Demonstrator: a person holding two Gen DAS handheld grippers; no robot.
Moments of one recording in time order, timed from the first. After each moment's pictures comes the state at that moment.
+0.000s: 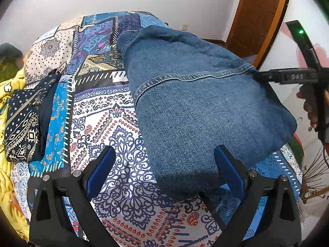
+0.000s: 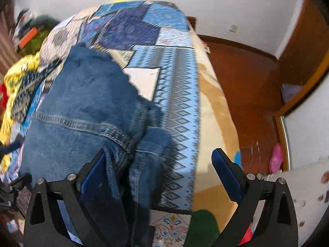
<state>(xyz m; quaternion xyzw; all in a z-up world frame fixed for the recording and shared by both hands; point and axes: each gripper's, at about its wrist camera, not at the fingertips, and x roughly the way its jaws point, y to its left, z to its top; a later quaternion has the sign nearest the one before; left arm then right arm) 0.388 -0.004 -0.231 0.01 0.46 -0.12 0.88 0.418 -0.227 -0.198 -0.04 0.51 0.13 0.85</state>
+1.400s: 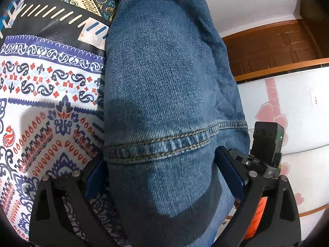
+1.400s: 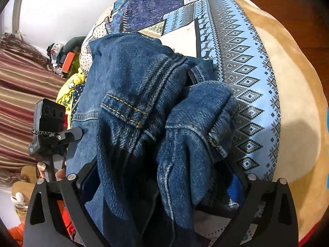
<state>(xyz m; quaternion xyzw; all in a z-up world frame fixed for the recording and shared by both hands) 0.507 0.024 -0.295 -0.31 0.57 -0.23 0.72 0.448 -0.221 -0.267 0.20 0.58 0.30 0.73</state>
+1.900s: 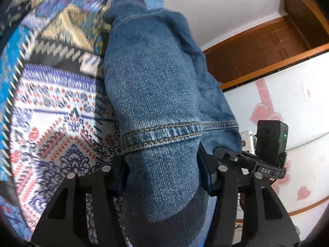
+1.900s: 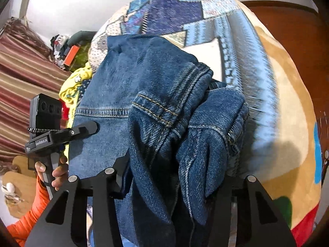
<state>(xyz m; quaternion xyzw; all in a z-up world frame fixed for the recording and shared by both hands) 0.480 0.023 -0.228 -0.29 0.52 -0.24 0.77 0.440 -0.186 -0.219 0.15 0.56 0.31 0.75</state>
